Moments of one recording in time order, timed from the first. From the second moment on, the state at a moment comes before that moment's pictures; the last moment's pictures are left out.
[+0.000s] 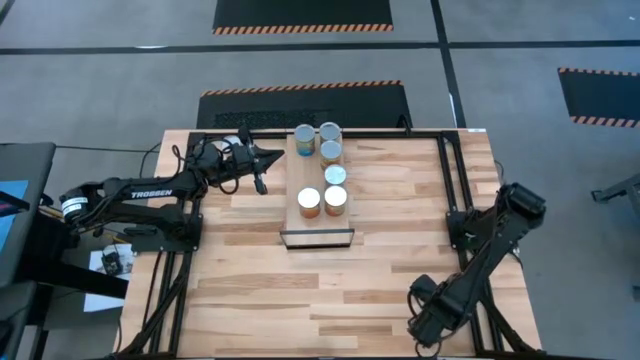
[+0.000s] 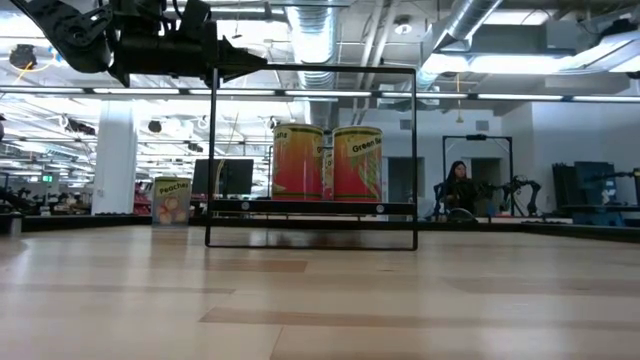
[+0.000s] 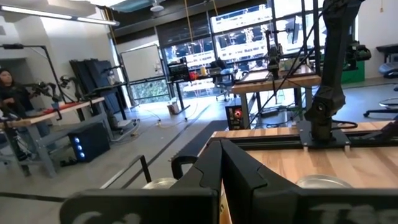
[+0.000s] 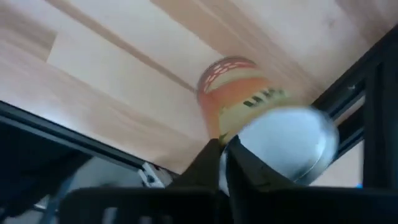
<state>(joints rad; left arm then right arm) 0.49 1.08 0.43 0.78 0.17 0.17 0.86 1.72 1.30 -1.20 -0.18 1.78</state>
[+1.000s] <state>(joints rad) 0.46 0.70 0.36 0.36 0.12 0.23 0.37 2.10 2.01 -1.22 0.05 0.05</state>
